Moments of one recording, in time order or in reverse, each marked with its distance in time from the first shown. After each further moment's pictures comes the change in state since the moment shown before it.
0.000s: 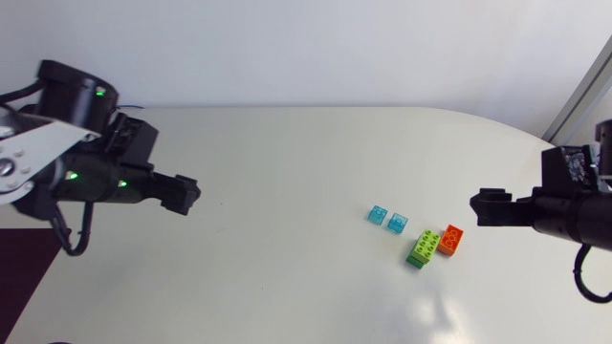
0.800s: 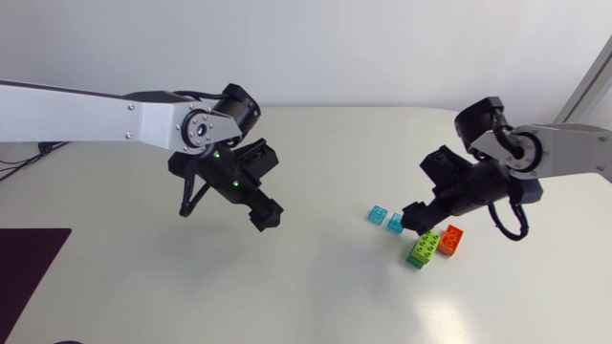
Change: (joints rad) left arm -0.224 0.590 0.390 -0.142 0.188 0.270; right arm 0.159 0.663 0.287 -0.063 -0.158 -0.391
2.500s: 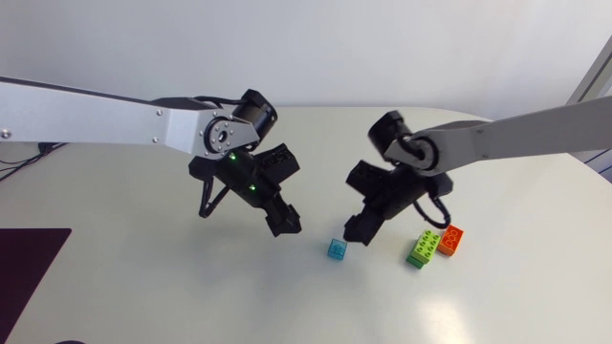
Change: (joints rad) left arm -0.047 0.062 0.035 0.042 0.160 0.110; right arm 0.250 0.254 0.179 -0.014 -0.100 -0.093
